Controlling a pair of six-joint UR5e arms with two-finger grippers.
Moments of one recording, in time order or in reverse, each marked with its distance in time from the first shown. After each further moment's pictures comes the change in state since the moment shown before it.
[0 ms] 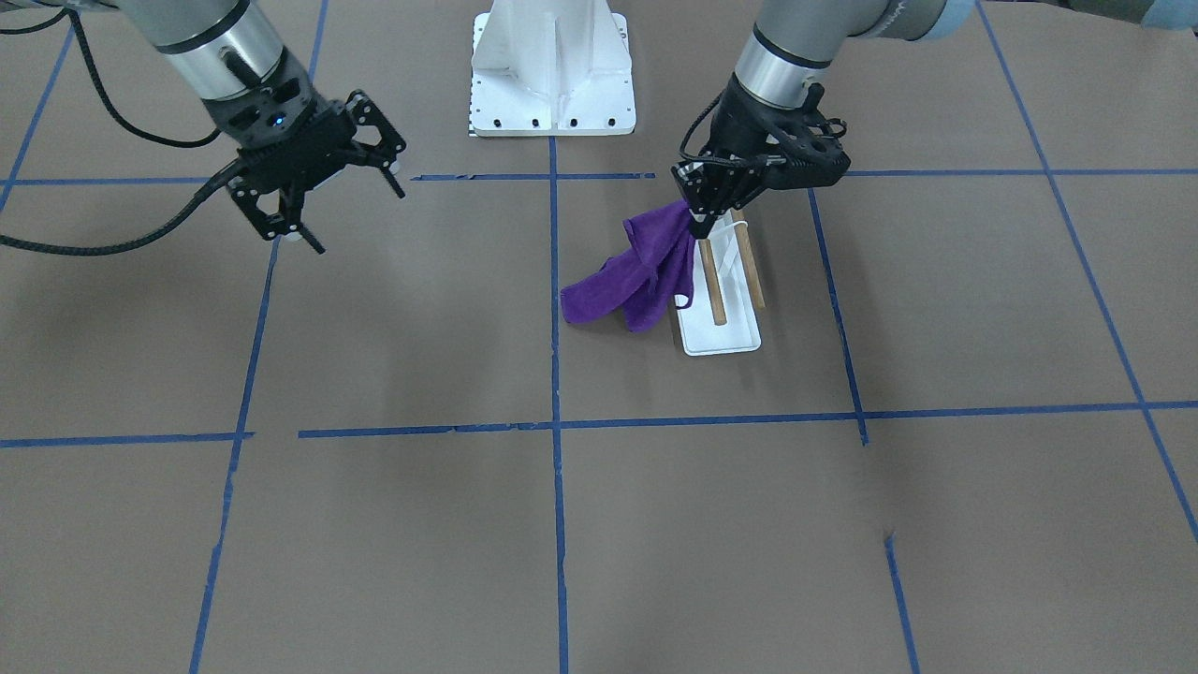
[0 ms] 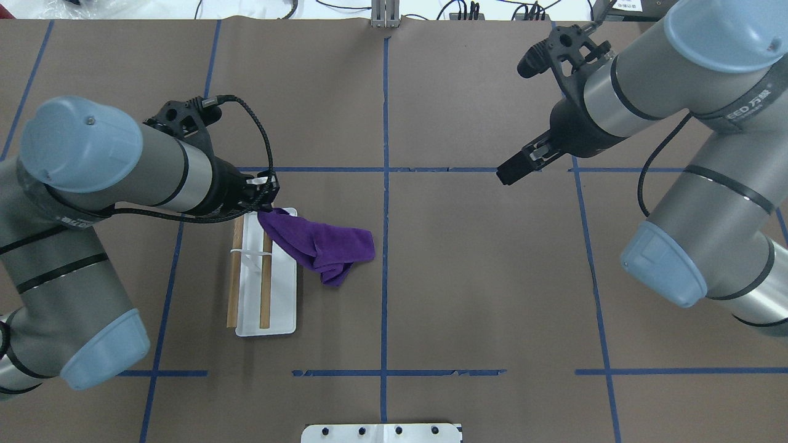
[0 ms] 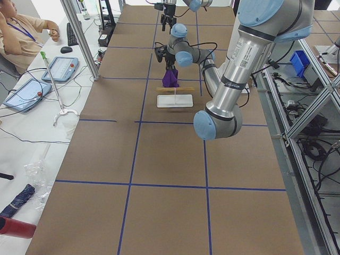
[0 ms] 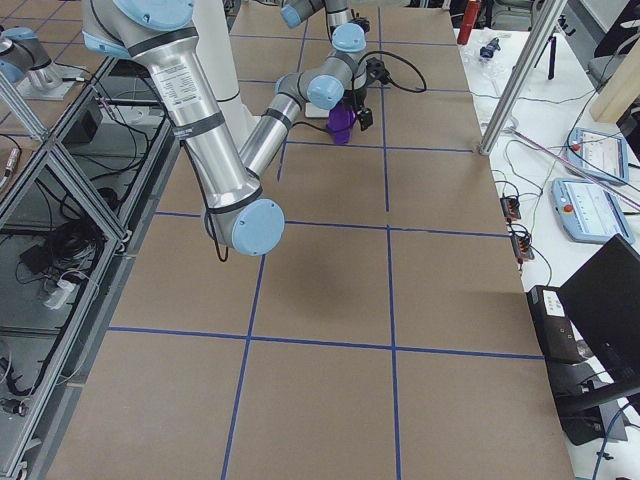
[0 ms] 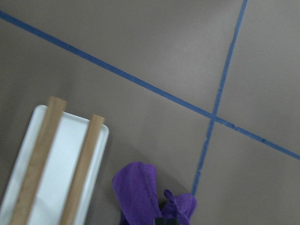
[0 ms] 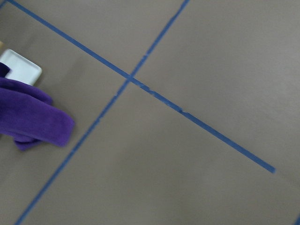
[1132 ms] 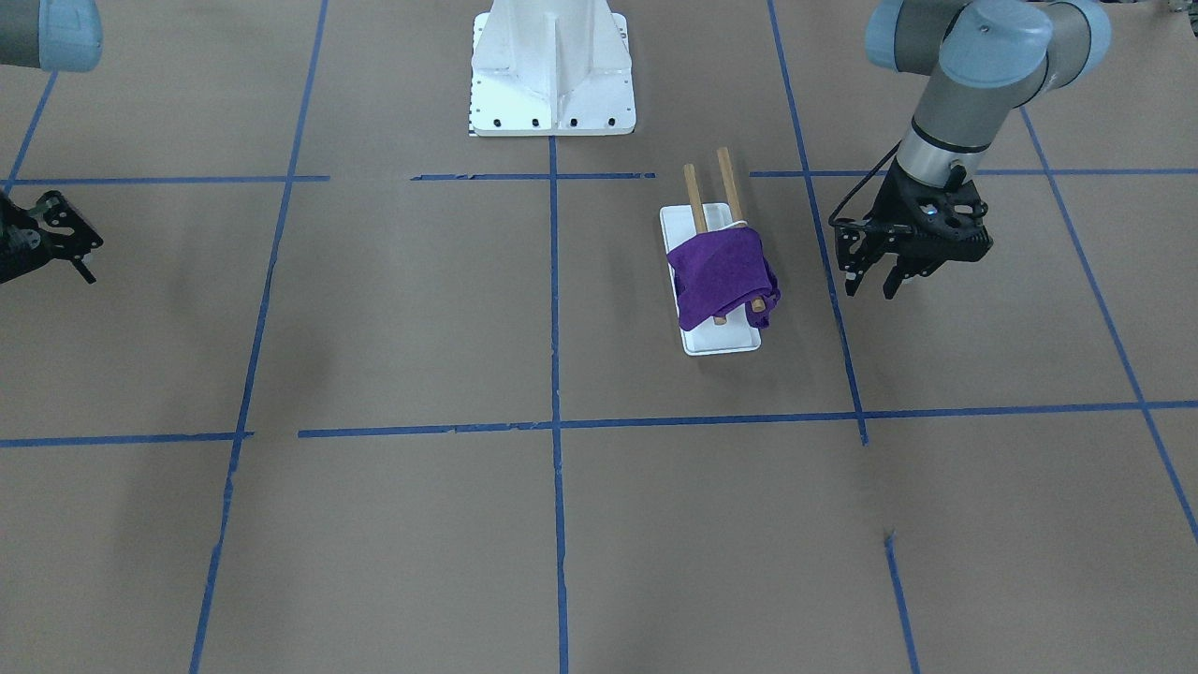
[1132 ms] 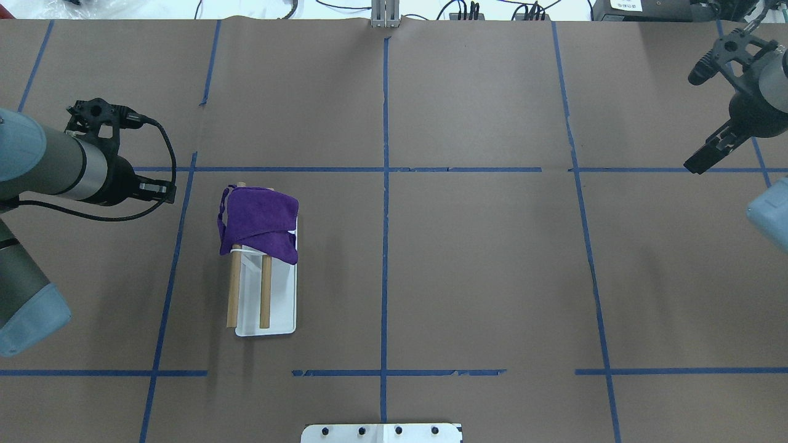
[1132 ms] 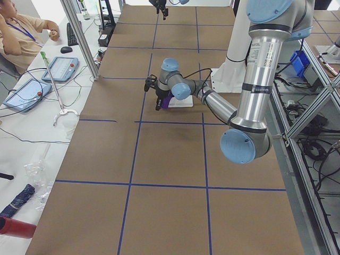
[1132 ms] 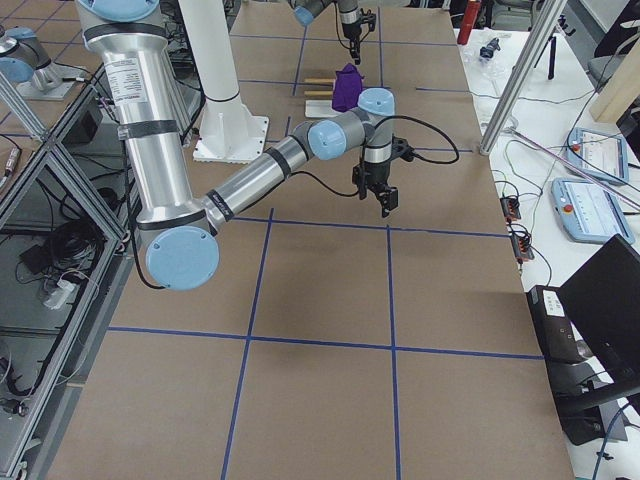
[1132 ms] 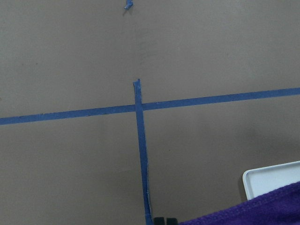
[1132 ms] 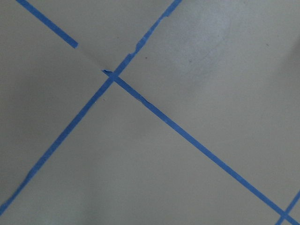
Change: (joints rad) left arm -0.145 0.216 0.082 -0.121 -0.003 0.565; right arm 0.270 -0.281 -0.050 -0.108 -0.046 -0.473
